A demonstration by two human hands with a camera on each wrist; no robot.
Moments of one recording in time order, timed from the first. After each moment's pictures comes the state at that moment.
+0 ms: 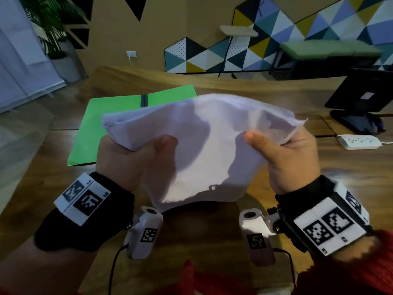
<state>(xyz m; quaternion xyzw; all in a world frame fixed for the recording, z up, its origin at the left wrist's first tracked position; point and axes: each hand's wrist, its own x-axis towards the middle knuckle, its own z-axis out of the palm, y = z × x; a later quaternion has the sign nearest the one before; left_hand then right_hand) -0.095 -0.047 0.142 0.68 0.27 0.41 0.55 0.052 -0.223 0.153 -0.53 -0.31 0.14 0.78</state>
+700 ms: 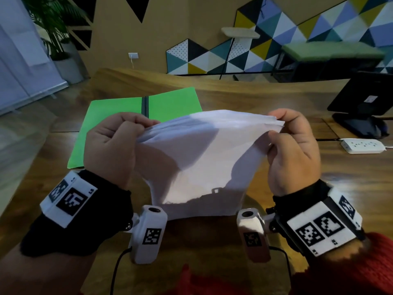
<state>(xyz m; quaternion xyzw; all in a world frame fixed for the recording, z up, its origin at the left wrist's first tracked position) -0.081 -0.040 0.160 0.59 0.26 0.44 0.62 0.059 -0.215 0.154 -0.50 -0.29 0.10 0.81</state>
